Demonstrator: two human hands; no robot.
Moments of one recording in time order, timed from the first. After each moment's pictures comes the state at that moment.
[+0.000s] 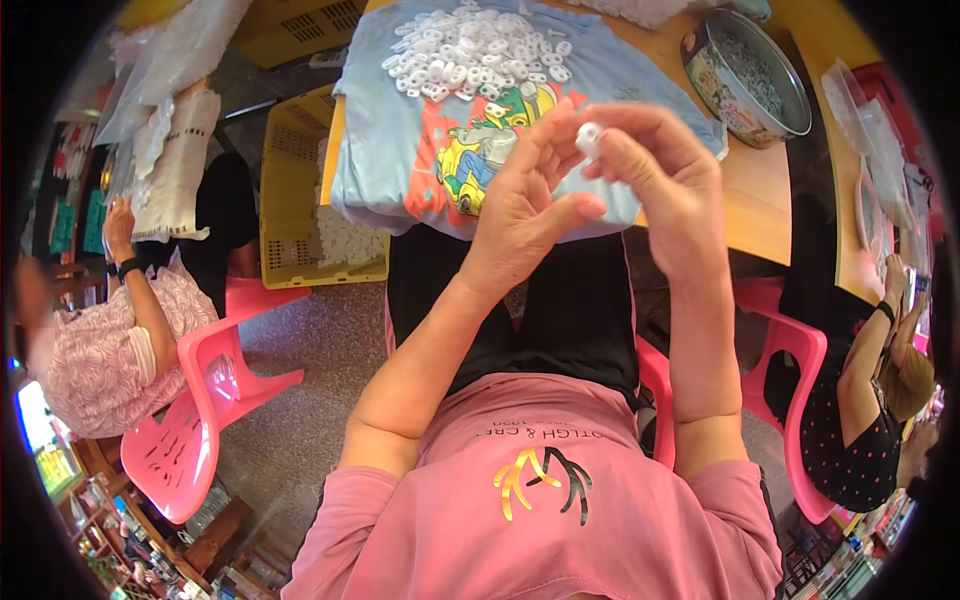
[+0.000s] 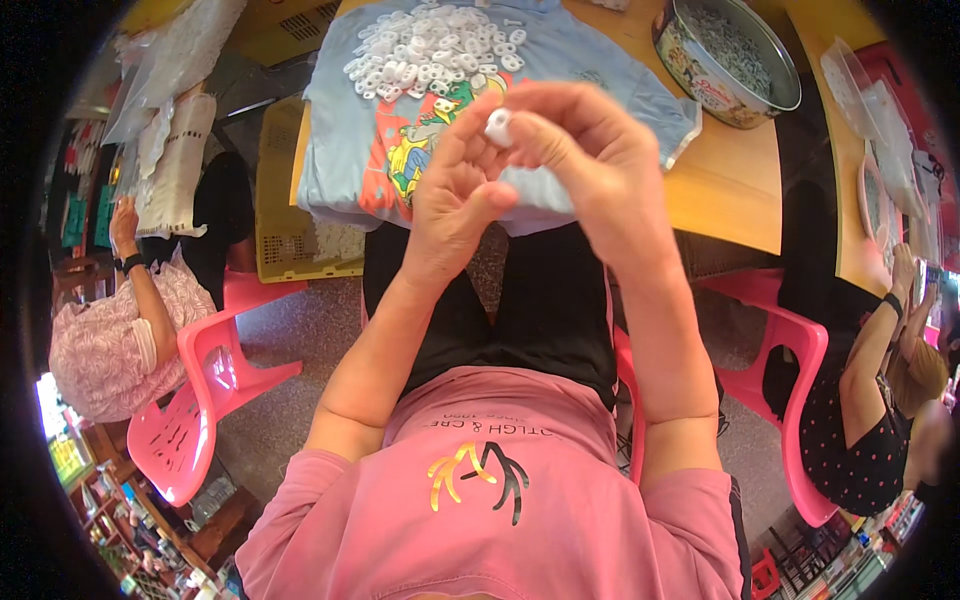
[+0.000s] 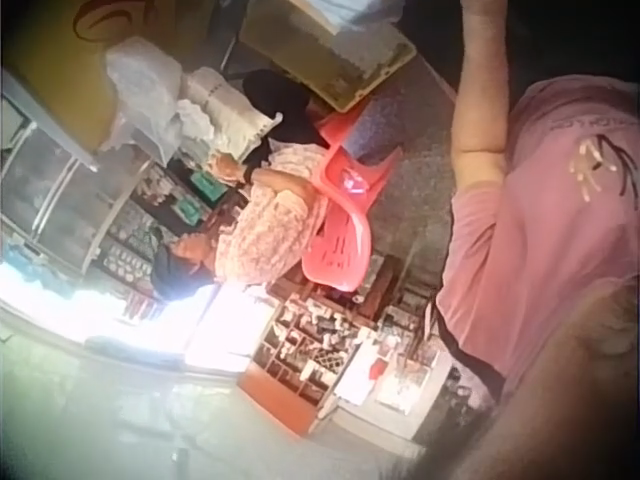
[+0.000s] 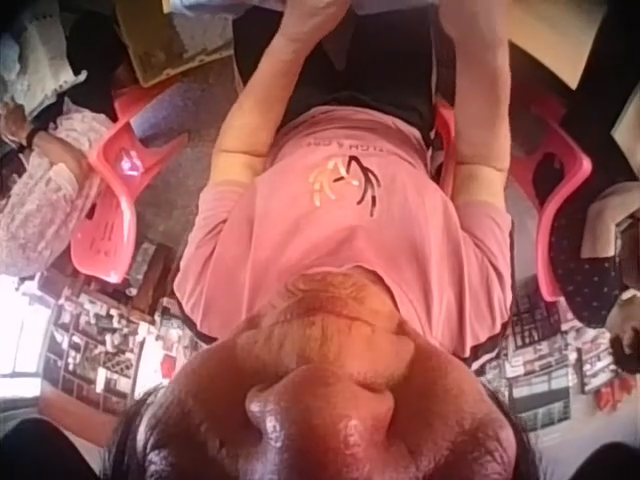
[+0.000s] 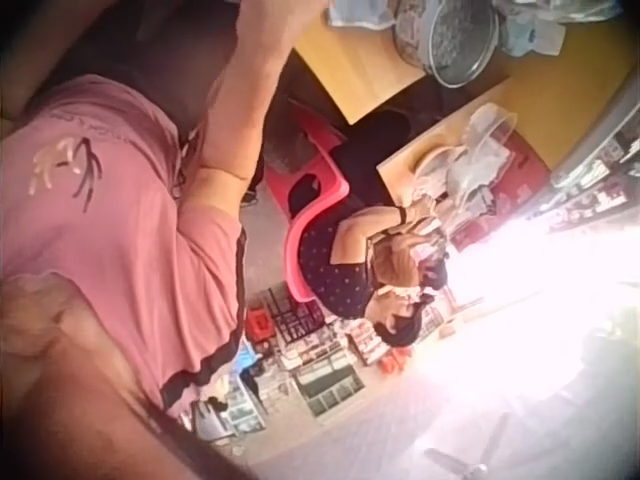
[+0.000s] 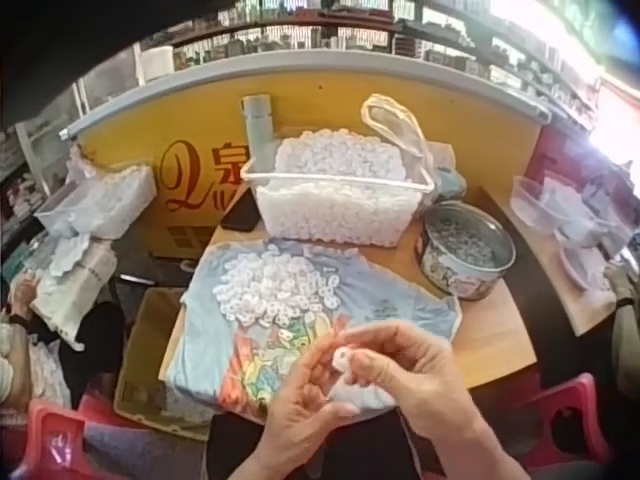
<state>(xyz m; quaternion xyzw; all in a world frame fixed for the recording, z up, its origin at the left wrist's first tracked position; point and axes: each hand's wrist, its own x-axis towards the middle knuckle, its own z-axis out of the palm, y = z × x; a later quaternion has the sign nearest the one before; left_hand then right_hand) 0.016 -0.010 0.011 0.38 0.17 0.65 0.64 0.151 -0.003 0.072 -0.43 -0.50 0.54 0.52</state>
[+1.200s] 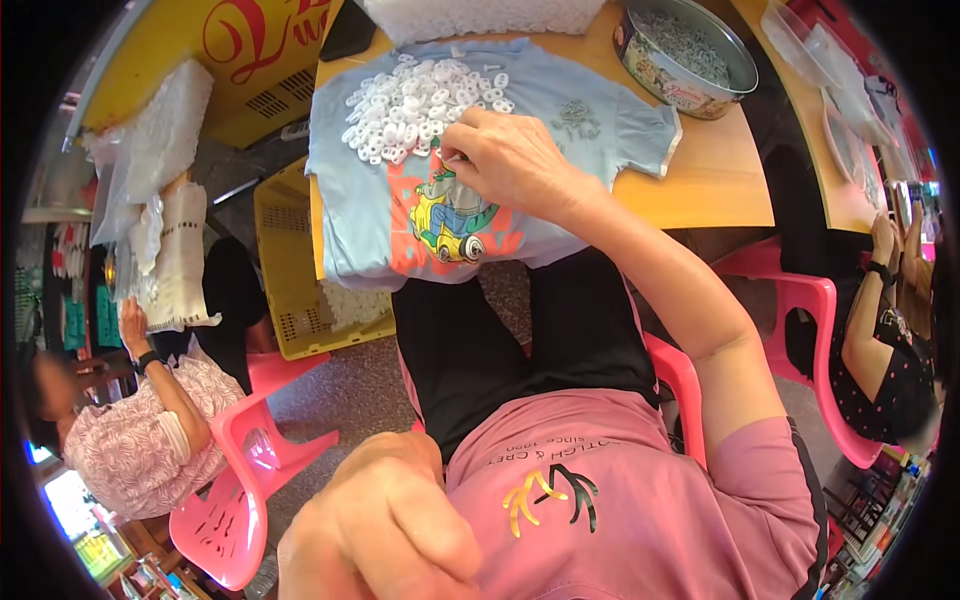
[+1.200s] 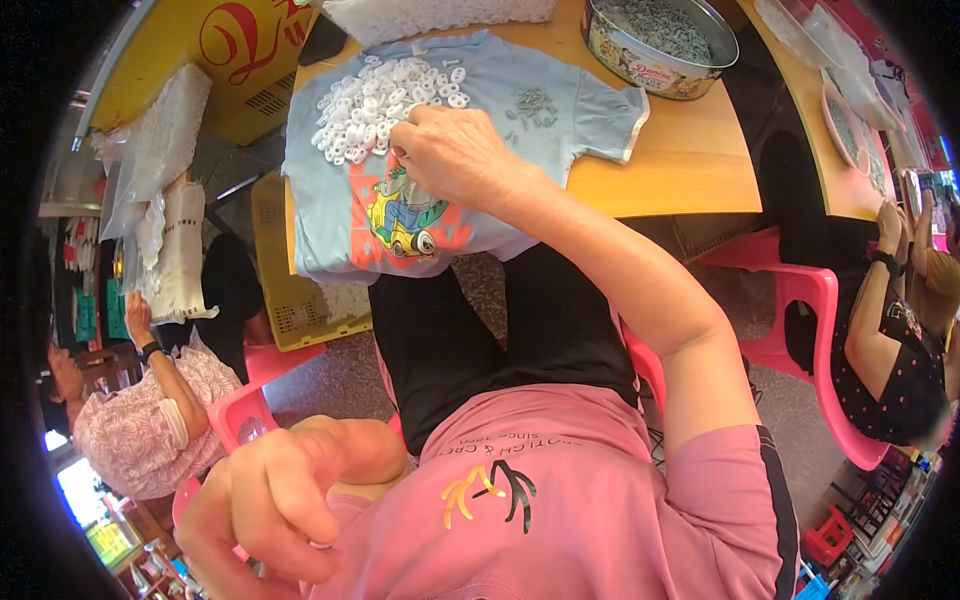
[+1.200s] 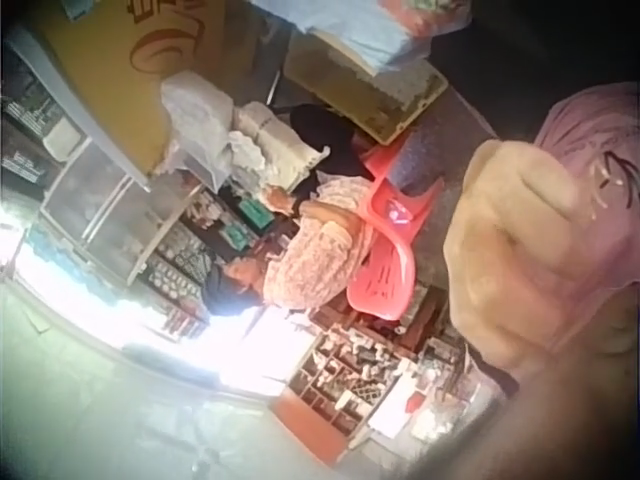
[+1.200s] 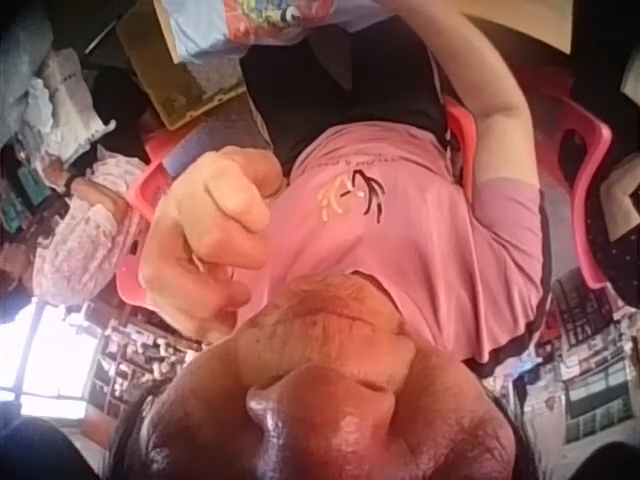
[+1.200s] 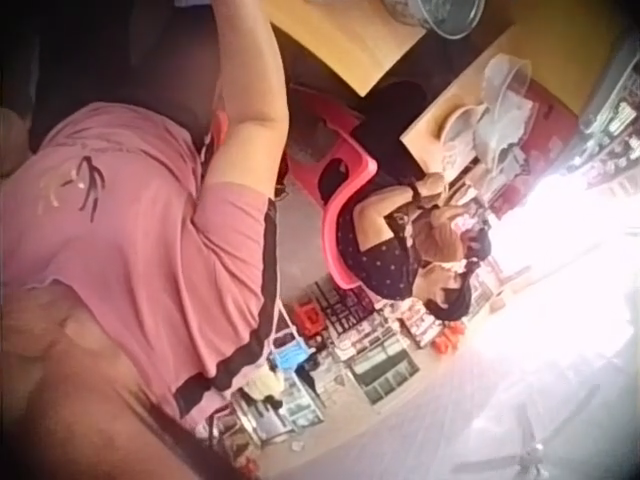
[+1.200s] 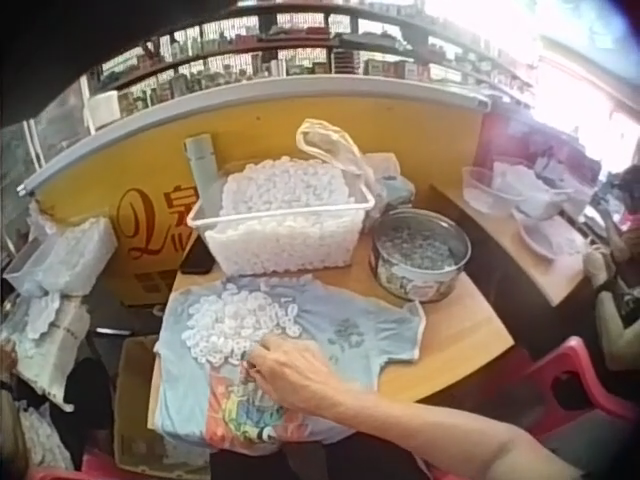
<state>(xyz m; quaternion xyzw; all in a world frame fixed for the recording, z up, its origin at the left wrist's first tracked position) -0.054 -0.071 0.156 0.57 -0.25 0.59 0.52 0.105 0.075 0.012 -0.45 -0.84 0.07 0.30</state>
